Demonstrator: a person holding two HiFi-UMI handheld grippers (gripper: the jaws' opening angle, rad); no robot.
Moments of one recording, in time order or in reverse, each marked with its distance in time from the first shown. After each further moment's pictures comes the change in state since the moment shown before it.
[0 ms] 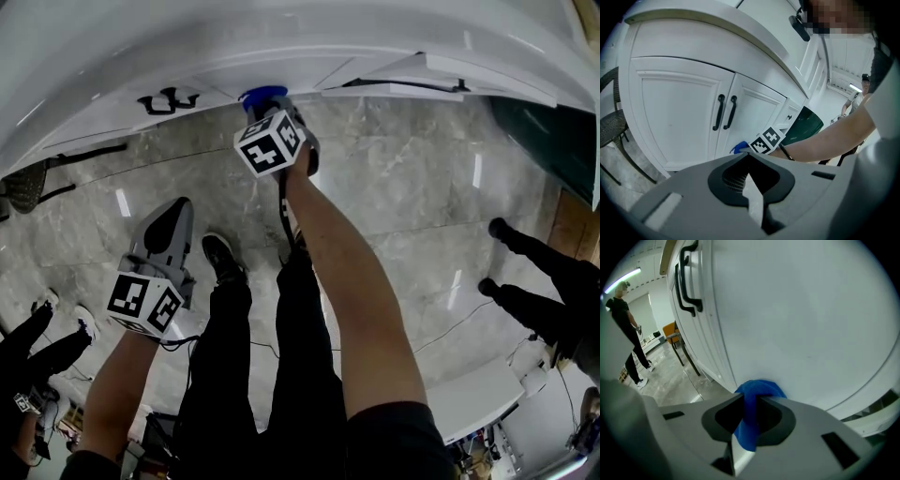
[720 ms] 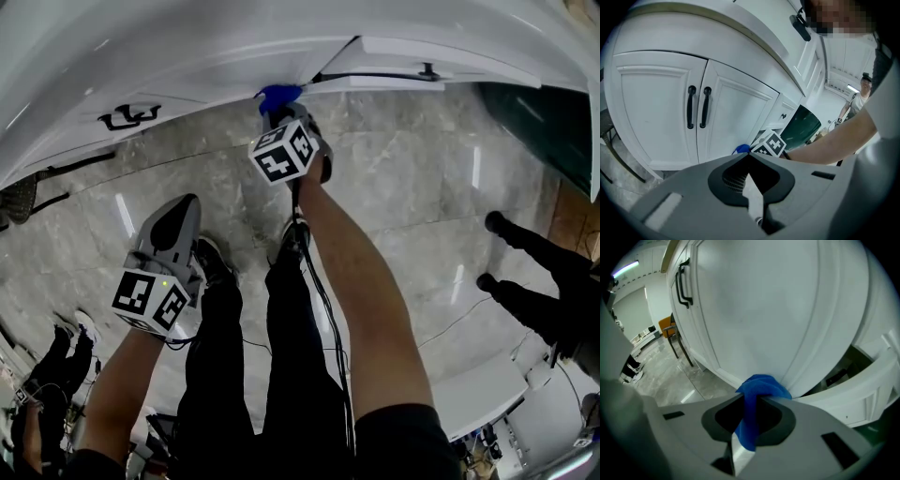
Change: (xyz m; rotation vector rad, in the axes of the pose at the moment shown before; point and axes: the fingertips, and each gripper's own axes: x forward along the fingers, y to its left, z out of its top) left arm 0.048 -0.061 0.005 -0.004 0.008 -0.042; right arm -0.034 -0.070 -0.064 -0.008 0.036 -0.074
